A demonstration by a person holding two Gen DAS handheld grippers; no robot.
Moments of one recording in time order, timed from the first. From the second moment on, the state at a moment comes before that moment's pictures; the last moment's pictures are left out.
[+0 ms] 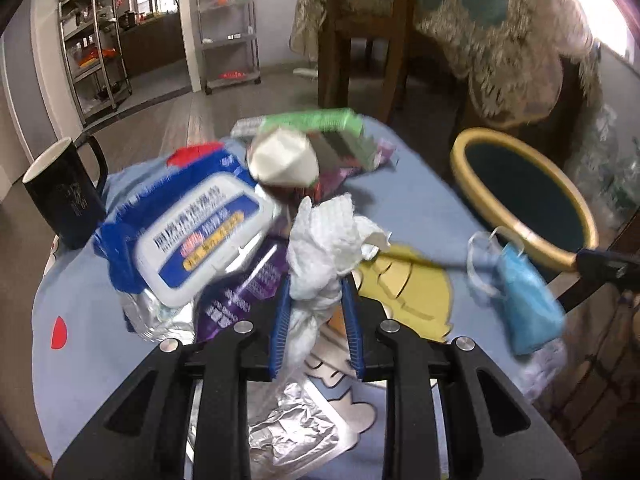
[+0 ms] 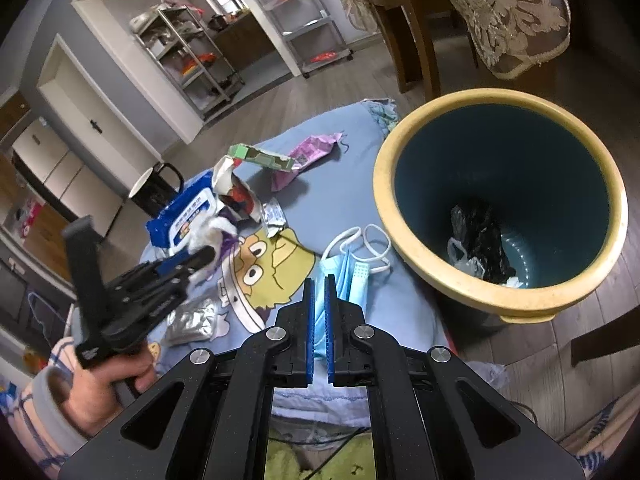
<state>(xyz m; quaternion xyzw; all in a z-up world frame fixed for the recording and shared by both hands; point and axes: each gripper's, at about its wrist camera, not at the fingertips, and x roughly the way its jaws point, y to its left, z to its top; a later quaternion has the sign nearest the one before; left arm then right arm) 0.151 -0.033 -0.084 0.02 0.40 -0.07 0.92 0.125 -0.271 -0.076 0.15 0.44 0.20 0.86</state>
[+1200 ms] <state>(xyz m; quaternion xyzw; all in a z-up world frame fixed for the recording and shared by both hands) 0.169 -0.102 -0.001 -0.11 0.36 -0.20 0.91 0.144 -0.376 -0.040 0.24 0.37 0.13 0.89</state>
